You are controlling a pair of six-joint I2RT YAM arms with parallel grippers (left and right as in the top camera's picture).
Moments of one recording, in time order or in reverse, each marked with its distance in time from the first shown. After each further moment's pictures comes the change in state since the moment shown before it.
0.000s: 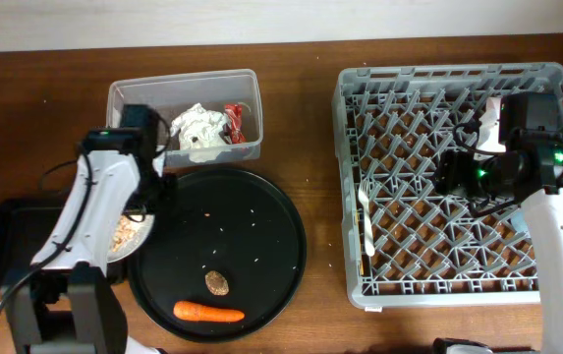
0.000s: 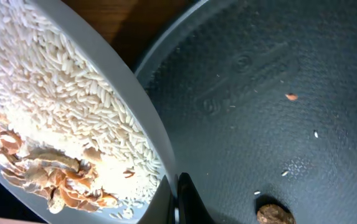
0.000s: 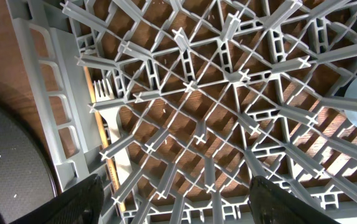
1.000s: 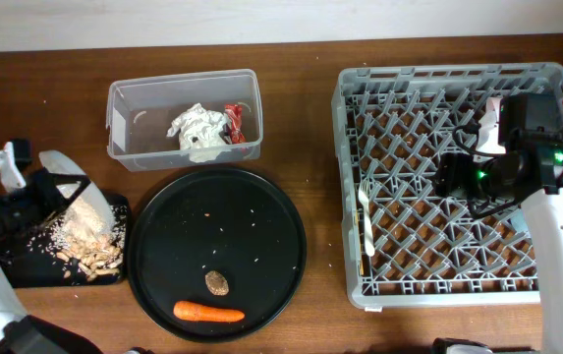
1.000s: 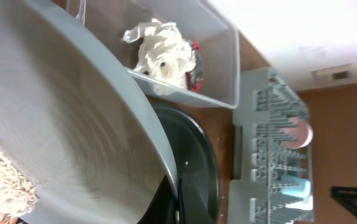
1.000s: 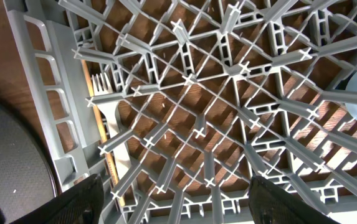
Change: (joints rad) left arm 0.753 -0.169 -0.005 0.035 1.057 0.295; right arm 0.000 0.000 0.000 -0.019 0.000 0.000
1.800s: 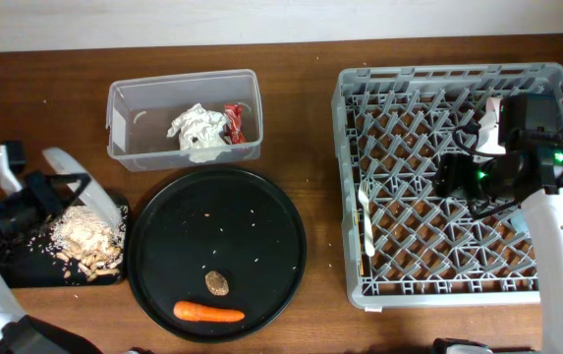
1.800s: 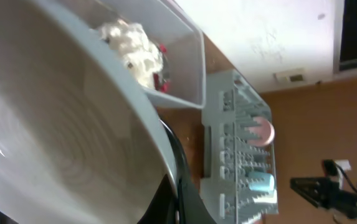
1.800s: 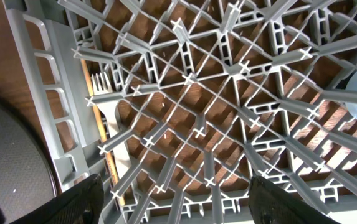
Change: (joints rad) left arm 0.018 0.000 -0.003 -0.064 0.124 0.038; right arm 0.000 0.000 0.000 -0.002 0.000 0.000
